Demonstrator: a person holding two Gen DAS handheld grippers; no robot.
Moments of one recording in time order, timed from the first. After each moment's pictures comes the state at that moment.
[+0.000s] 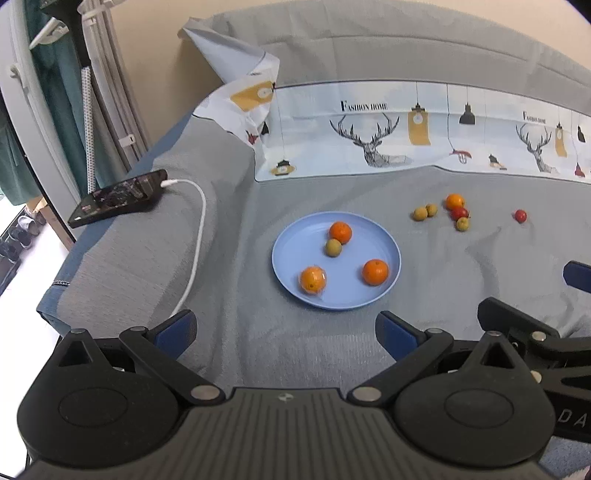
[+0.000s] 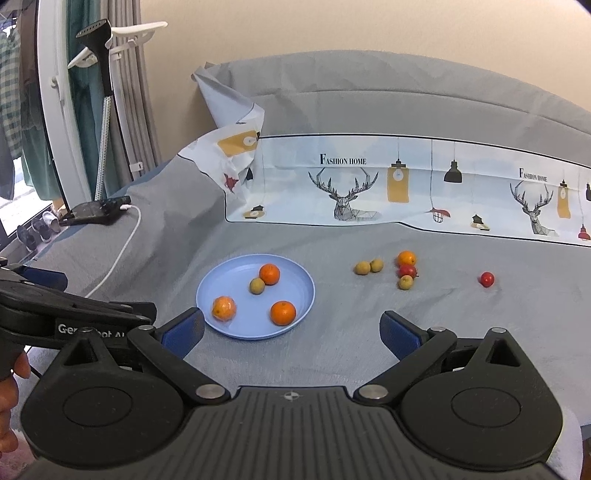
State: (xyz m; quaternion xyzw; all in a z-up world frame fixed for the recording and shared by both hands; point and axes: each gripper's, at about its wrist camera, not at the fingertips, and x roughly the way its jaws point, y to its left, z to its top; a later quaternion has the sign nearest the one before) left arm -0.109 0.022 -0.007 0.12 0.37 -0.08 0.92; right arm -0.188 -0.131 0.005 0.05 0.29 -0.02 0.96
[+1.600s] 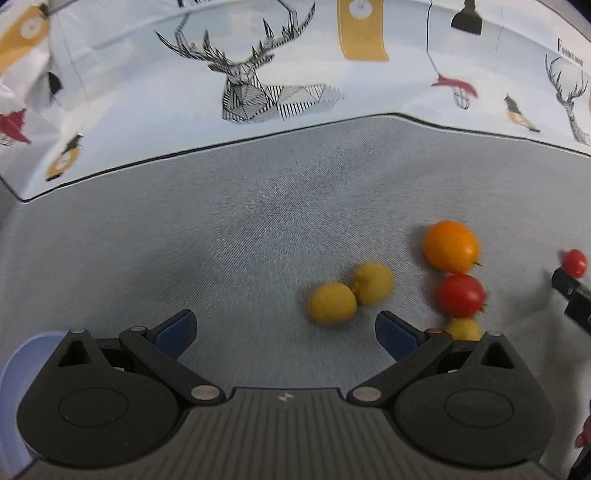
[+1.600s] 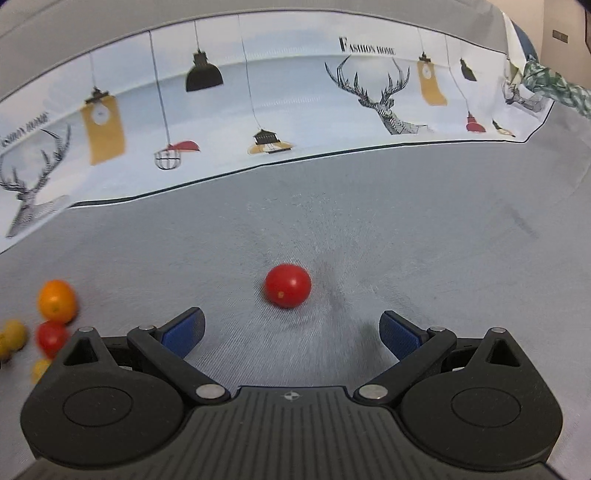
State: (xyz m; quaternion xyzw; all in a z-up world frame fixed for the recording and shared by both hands) left arm 0.195 -0.248 -0.187 0.14 0.51 -0.15 0.84; right arm 0.048 -0.462 -0.199 0.13 0.35 -0.31 0.88
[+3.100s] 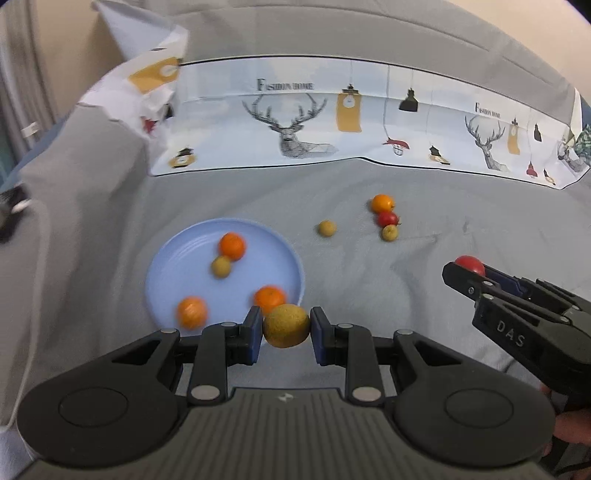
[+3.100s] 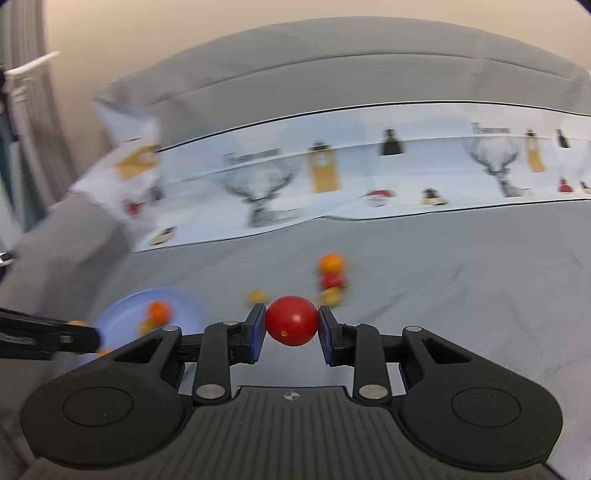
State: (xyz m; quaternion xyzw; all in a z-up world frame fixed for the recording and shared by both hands) left arm -0.047 -0.059 -0.025 0.07 0.42 -0.18 0.89; right arm -0.115 -0.249 -0.048 0.12 0.28 -0.07 0.95
